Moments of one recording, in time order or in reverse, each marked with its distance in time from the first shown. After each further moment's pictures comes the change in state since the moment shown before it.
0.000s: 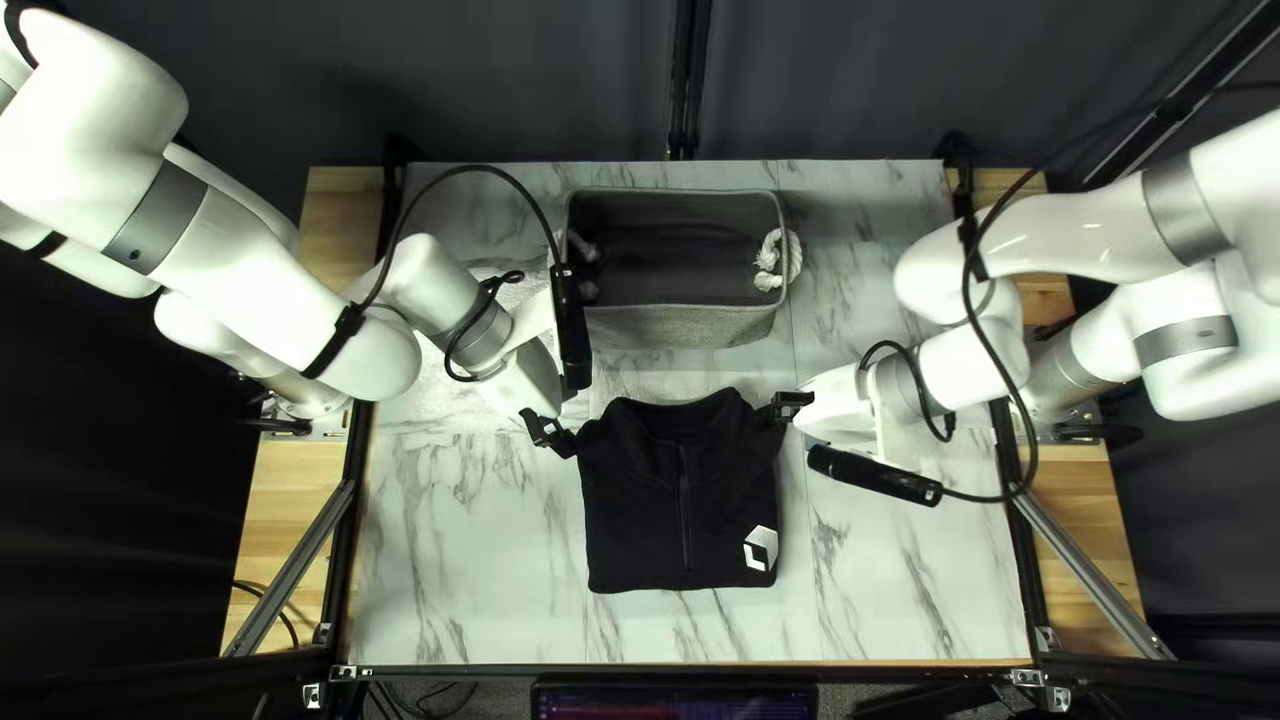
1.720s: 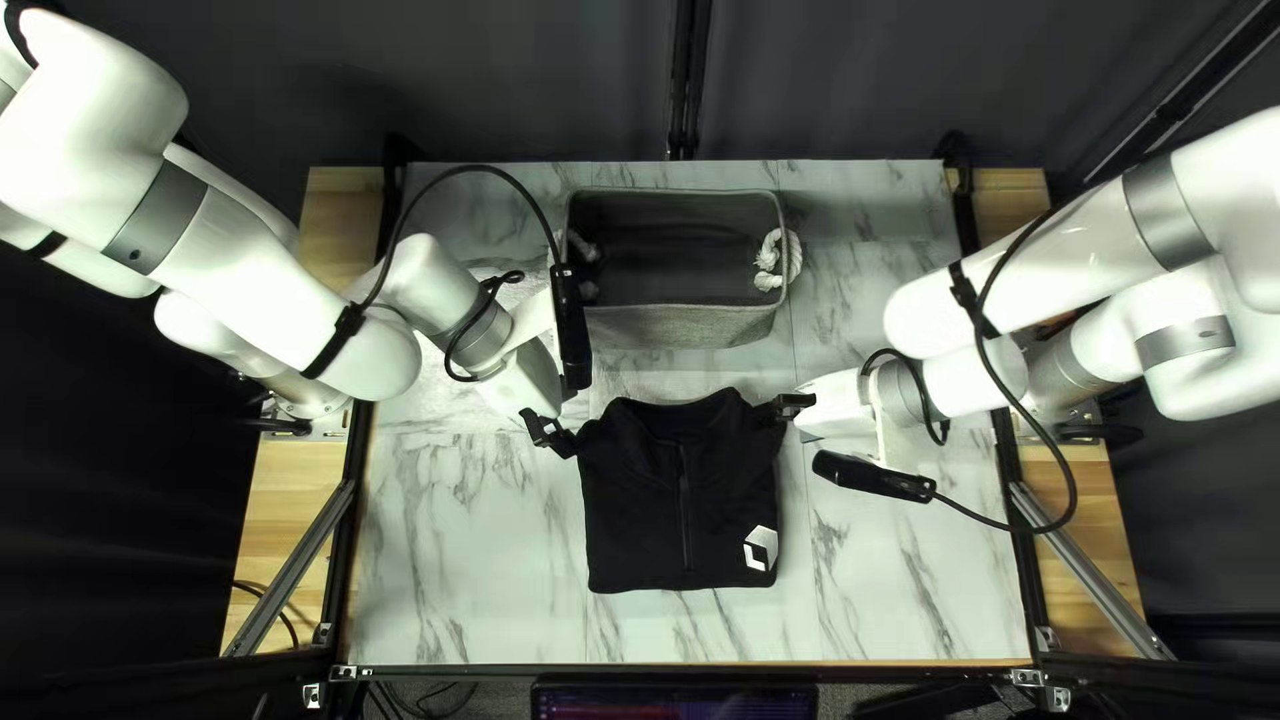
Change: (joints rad) left arm 0.000 0.000 0.000 0.000 0.000 0.000; right arm 0.025 0.017 -0.016 -0.521 0.116 0.416
